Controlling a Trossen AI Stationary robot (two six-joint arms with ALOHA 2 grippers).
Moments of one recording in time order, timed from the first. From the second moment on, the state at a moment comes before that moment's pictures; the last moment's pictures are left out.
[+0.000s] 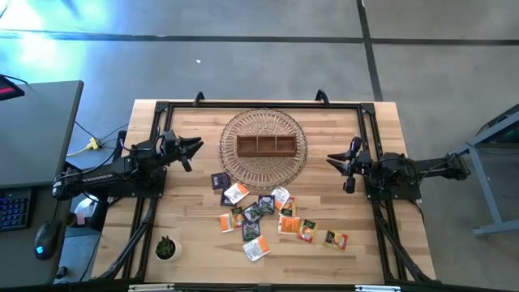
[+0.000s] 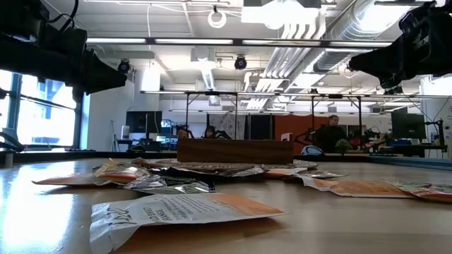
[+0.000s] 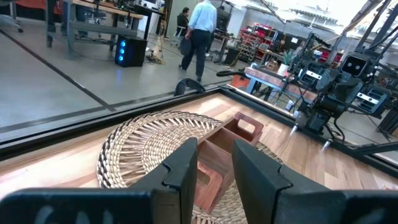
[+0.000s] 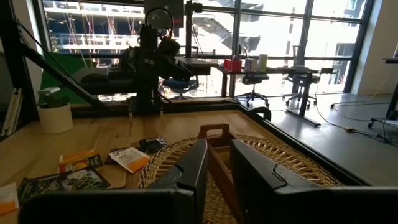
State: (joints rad) left arm 0.26 0.07 0.04 0.02 -0.27 -0.30; right arm 0.11 0.03 0.01 0.08 0.37 -0.03
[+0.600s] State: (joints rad) left arm 0.26 0.07 0.04 0.02 -0.27 -0.30; right arm 0.11 0.03 0.01 0.08 0.37 -0.08
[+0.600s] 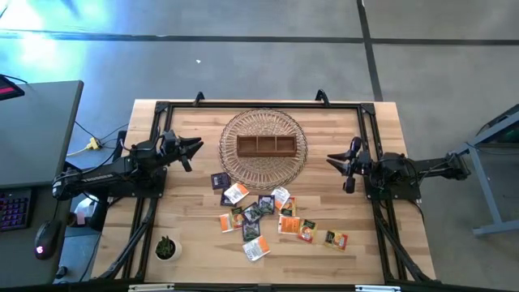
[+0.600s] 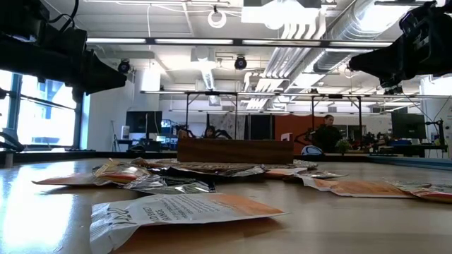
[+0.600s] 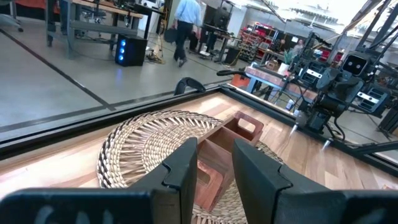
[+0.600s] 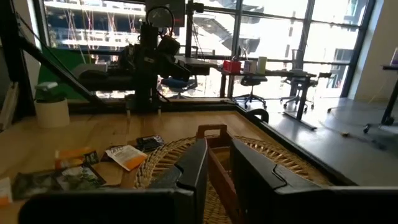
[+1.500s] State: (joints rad) left arm 0.26 0.07 0.04 0.02 -0.27 -0.30; right arm 0.11 0.03 0.01 0.29 0.47 -0.13
